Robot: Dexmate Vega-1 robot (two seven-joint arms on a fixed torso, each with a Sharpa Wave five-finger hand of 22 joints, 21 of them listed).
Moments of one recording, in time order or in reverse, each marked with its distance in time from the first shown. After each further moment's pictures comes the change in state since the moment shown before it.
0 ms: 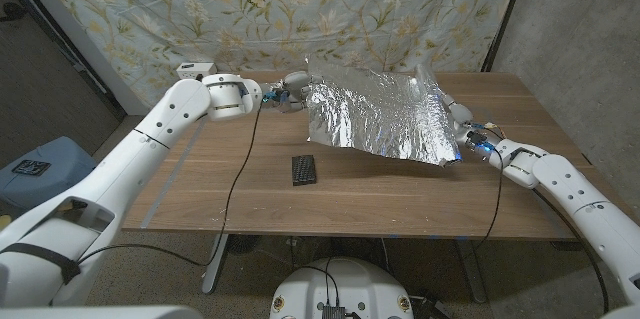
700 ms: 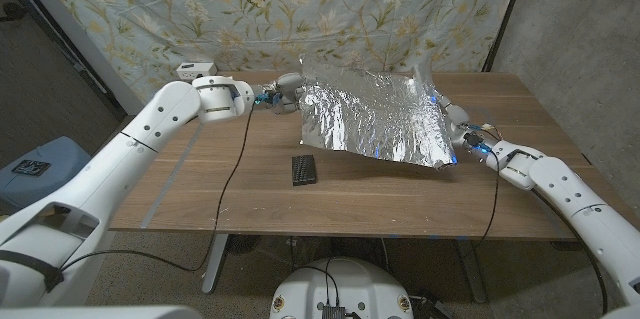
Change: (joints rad) left arm 0.040 0.057 -0.027 -0.041 -0.031 -0.017 -0.002; left_hand 0.000 0.000 0.000 0.000 0.000 0.000 0.000 0.000 0.000 -0.003 -0.001 0.000 -0.001 -0.001 0.001 -0.001 0.001 0.000 0.000 0.000 -0.002; right arm -0.015 0.004 -0.014 -0.023 -0.009 0.018 -0.015; right_hand -0.004 0.004 -0.010 -0.001 0.000 0.004 -0.004 0.000 0.000 0.000 0.000 -0.007 0.000 0.000 0.000 0.000 -0.005 0.000 0.000 -0.009 0.000
